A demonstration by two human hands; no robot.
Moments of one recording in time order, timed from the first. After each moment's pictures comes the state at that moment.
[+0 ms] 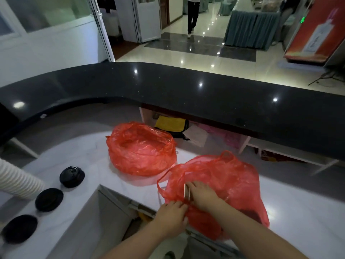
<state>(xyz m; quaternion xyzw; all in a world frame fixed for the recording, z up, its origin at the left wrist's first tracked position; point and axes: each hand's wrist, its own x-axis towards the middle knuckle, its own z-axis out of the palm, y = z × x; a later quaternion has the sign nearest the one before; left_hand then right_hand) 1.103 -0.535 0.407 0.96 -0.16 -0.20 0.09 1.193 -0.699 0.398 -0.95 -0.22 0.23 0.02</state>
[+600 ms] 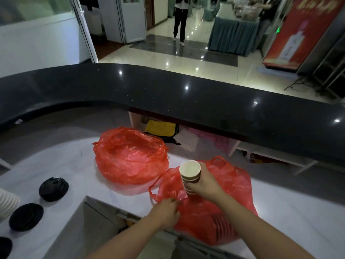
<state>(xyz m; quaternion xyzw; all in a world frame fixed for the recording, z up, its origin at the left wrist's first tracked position) 1.154 -0.521 0.392 0.94 -0.14 -0.26 0.20 1.216 -0.715 0.450 -0.90 -0.04 0.09 0.43</state>
